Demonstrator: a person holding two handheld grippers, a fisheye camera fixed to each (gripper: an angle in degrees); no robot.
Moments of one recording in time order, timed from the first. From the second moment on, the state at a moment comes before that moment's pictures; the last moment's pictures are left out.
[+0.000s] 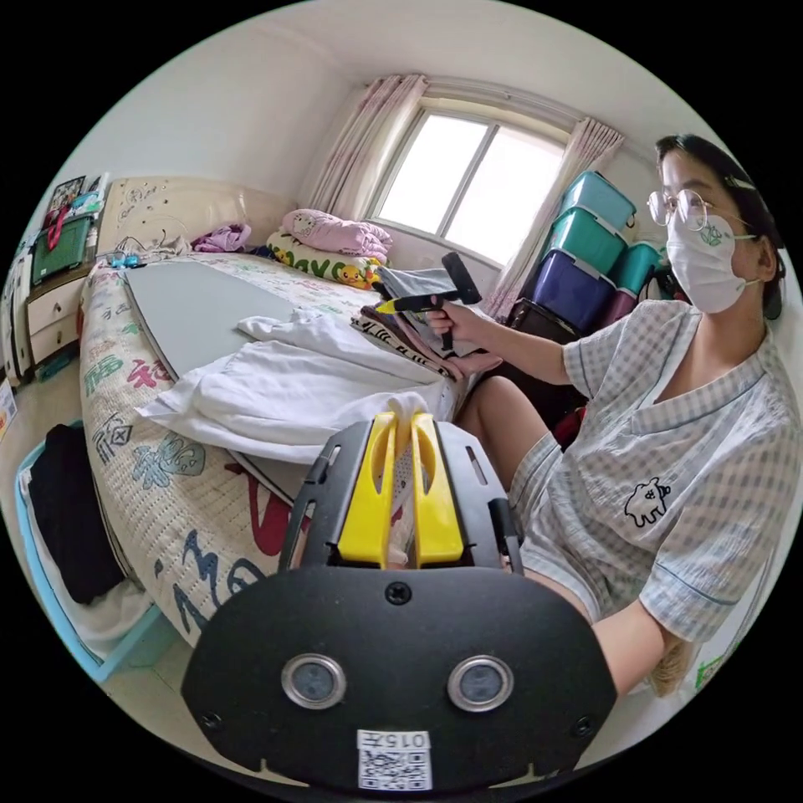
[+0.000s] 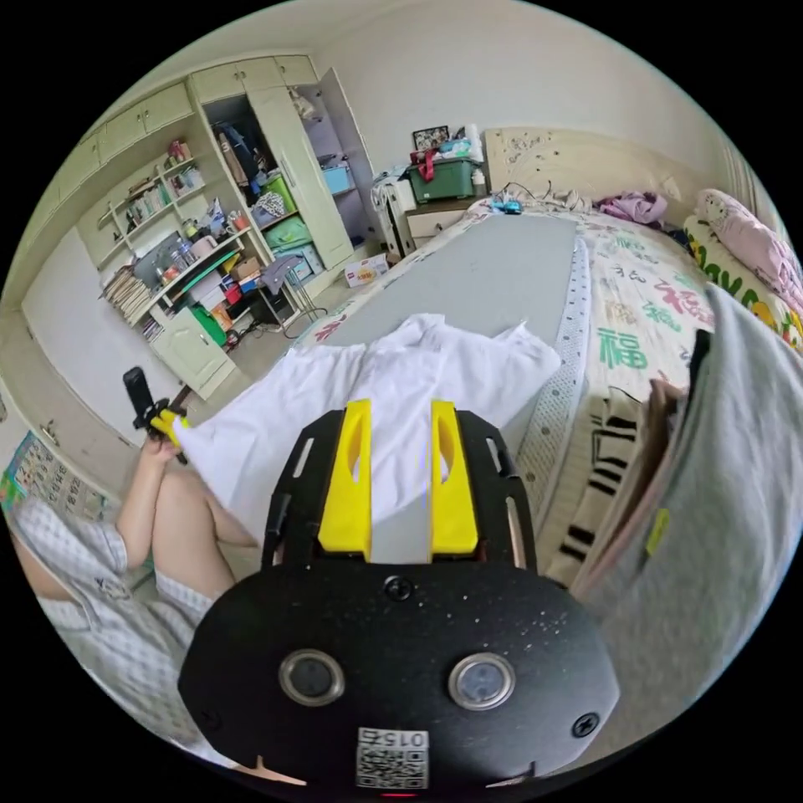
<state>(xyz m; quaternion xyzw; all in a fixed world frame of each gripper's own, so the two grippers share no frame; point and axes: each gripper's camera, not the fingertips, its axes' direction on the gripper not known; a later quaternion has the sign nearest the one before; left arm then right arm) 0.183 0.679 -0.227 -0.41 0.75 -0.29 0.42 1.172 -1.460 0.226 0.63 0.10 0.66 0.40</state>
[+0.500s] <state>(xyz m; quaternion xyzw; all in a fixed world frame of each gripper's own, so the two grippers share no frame) 0.164 0.640 -0.249 -0.40 0.73 -0.26 0.49 1.260 -1.358 0.256 0.65 0.06 0.65 0.40</state>
